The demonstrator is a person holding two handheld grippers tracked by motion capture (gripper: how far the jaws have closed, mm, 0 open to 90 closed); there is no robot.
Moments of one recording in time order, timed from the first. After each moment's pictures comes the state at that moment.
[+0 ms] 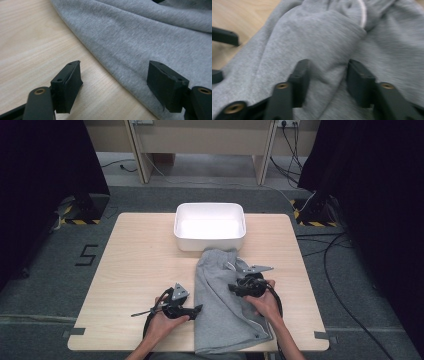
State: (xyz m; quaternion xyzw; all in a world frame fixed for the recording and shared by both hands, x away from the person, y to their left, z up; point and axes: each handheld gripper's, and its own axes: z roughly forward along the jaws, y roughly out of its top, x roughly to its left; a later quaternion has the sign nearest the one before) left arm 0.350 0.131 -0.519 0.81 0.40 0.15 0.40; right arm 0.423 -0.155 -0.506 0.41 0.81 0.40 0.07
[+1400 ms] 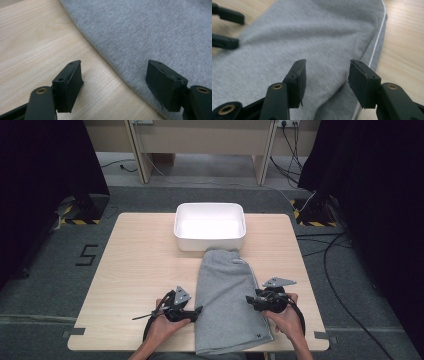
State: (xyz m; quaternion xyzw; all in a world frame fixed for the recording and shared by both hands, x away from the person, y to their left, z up) left arm 0.343 0.128 -0.520 0.82 0.39 0.16 0.39; right arm 0.365 -0.203 -0.482 0.43 0.81 0.38 0.11
